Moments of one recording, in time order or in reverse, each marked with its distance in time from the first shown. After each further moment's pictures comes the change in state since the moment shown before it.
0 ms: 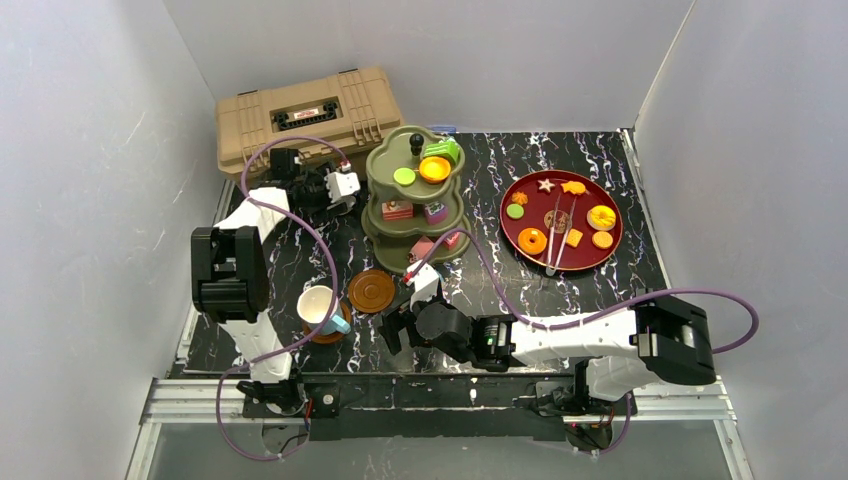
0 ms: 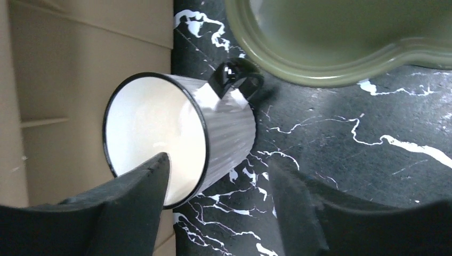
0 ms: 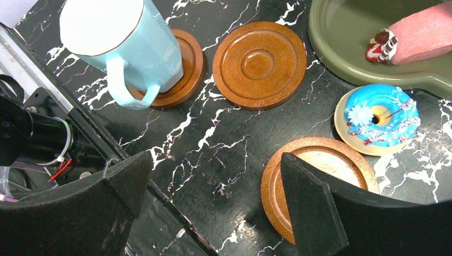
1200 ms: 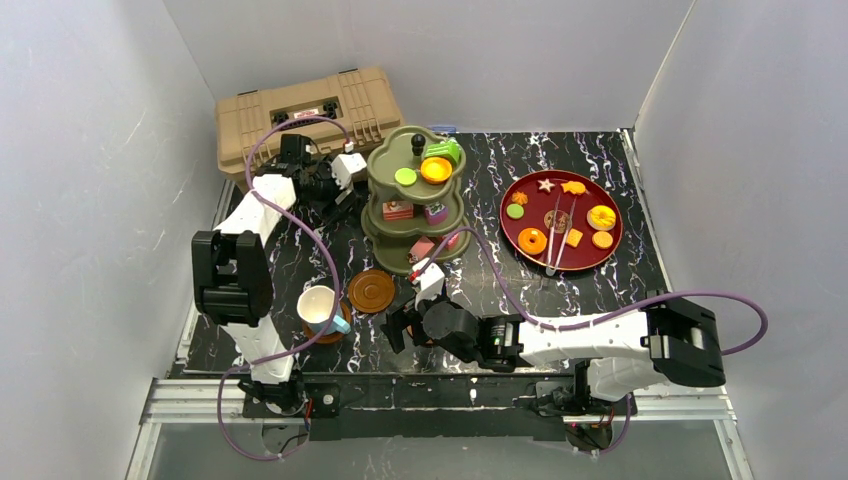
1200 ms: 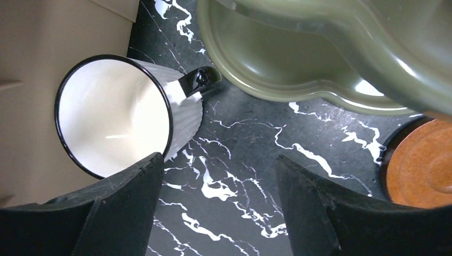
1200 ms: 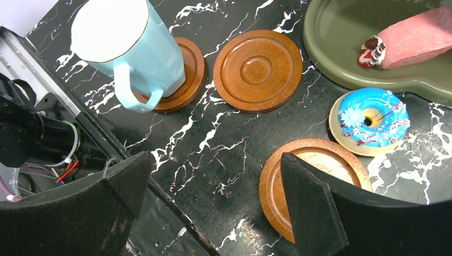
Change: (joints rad) left arm -0.078 -0.021 0.142 -0.291 -0.110 -0.363; right arm 0.000 -0.047 -0.018 0.004 0.007 -0.007
